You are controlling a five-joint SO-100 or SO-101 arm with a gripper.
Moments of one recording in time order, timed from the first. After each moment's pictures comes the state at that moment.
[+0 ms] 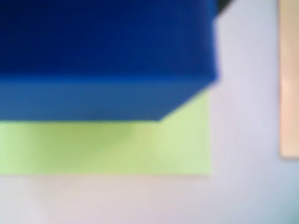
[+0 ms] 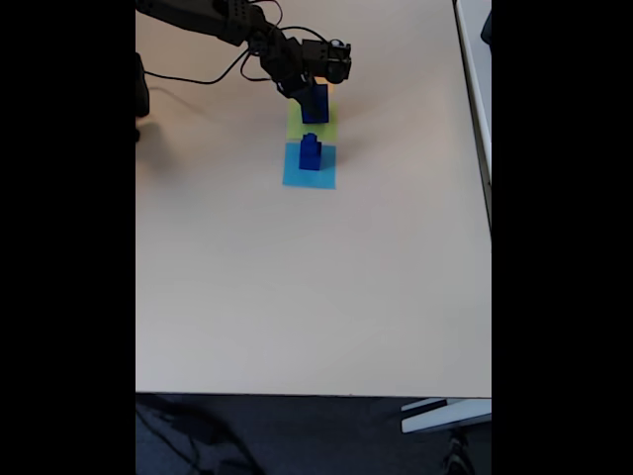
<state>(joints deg) -5.6 80.8 108.6 24.4 94.2</state>
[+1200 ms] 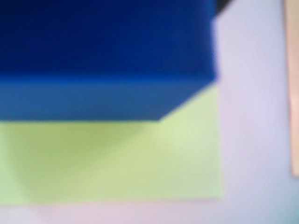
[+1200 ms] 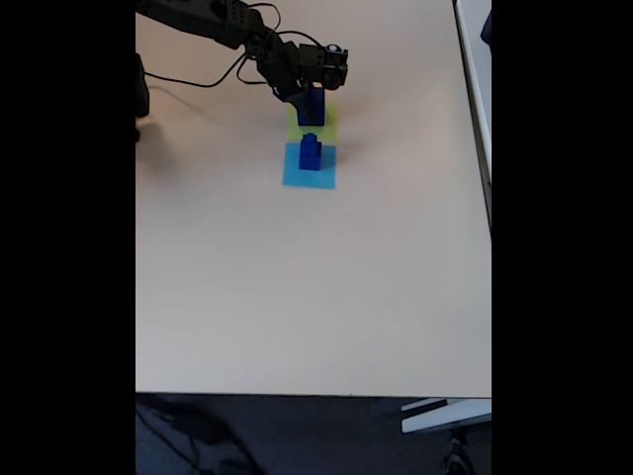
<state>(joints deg) -4.5 80.9 110.9 25.0 95.5</state>
